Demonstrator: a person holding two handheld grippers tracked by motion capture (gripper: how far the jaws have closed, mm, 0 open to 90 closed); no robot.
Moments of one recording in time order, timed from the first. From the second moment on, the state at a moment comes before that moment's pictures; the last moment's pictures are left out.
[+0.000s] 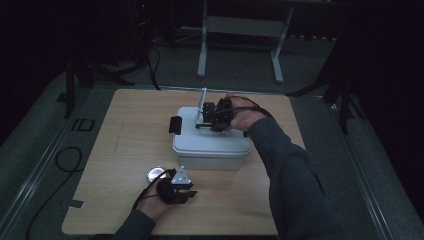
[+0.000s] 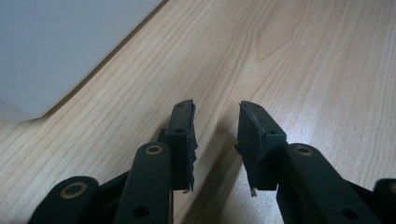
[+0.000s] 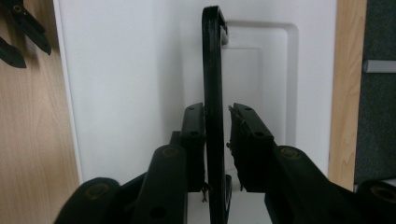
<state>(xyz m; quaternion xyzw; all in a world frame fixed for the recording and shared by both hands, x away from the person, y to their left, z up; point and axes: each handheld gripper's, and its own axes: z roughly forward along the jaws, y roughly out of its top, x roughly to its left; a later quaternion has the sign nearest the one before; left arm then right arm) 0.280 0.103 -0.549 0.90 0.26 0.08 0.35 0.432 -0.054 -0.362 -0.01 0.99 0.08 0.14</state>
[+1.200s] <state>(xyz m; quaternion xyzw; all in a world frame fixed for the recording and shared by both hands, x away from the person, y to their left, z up) 0.280 0.104 -0.549 0.90 0.26 0.08 0.35 0.434 -0.041 -0.364 -0.03 0.99 0.05 0.15</state>
